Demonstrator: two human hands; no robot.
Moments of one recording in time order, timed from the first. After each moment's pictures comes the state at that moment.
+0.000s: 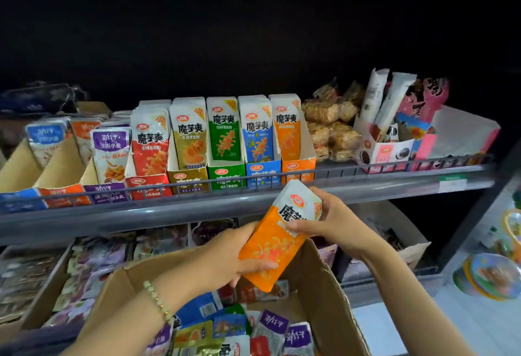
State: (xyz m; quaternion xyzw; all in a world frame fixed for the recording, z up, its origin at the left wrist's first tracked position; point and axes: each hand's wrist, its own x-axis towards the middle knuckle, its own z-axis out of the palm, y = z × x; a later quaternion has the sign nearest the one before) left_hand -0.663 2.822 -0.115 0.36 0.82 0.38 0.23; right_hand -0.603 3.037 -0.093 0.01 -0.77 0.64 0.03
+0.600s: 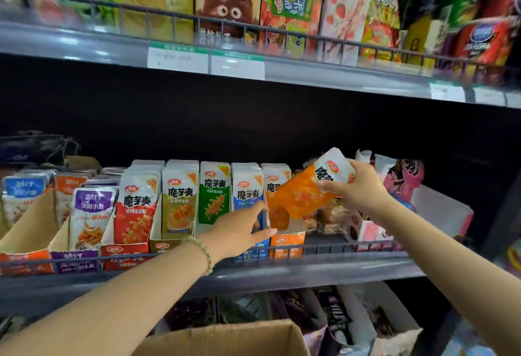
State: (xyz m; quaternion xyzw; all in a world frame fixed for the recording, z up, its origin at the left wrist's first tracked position) left_hand -0.768 2.898 -0.031 0.39 0.90 0.18 -0.01; right_hand -0.671 3.114 0.043 -0.07 -0.85 0.43 0.28
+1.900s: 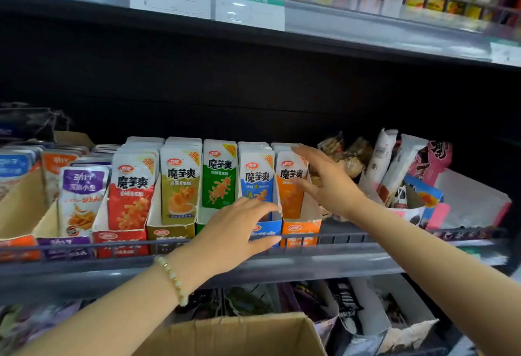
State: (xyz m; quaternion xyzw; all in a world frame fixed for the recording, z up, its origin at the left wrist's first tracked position) left_hand -0.754 2.874 -0.046 0.45 0.87 0.21 -0.08; right_hand -0.742 3.092 -0.005 0.04 -0.95 0.18 0.25
